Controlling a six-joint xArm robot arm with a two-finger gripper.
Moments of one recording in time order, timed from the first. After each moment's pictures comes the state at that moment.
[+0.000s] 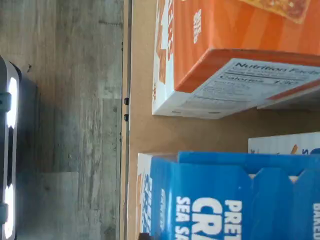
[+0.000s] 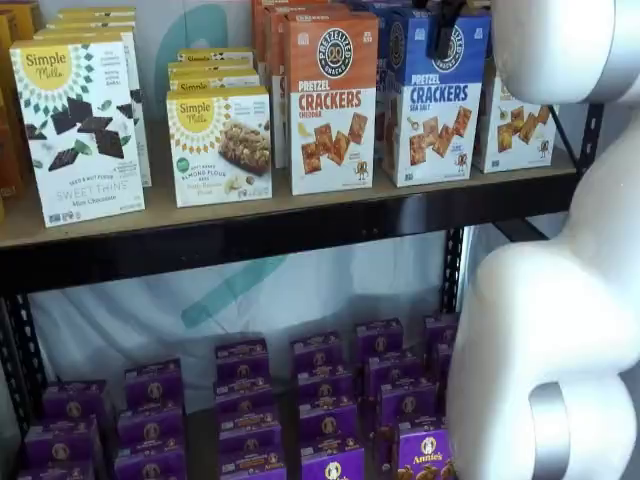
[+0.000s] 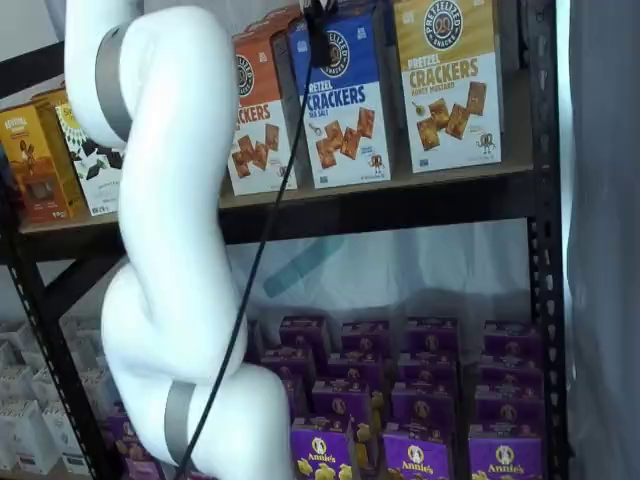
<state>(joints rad) -0.16 -0.11 -1.81 0.12 1.77 -1.69</state>
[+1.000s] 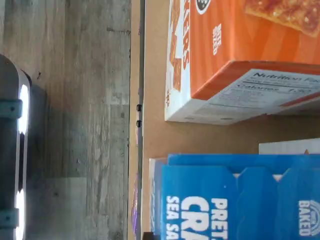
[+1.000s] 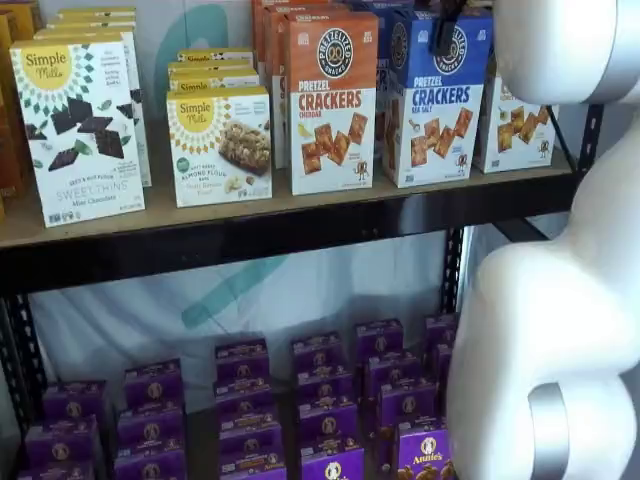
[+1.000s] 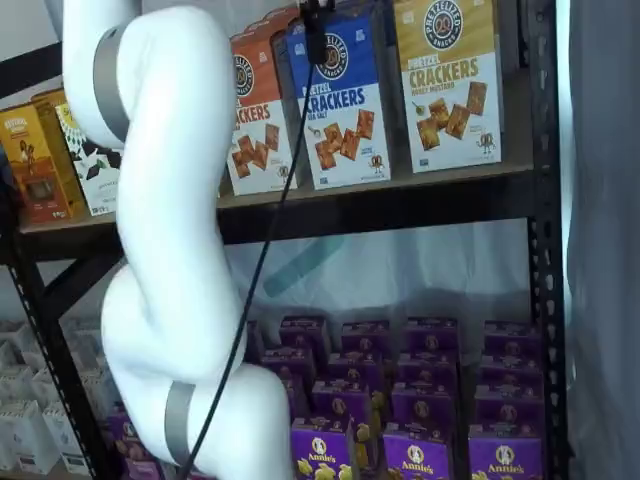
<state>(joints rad) -0.17 -0.12 -1.82 0.14 1.81 -1.69</state>
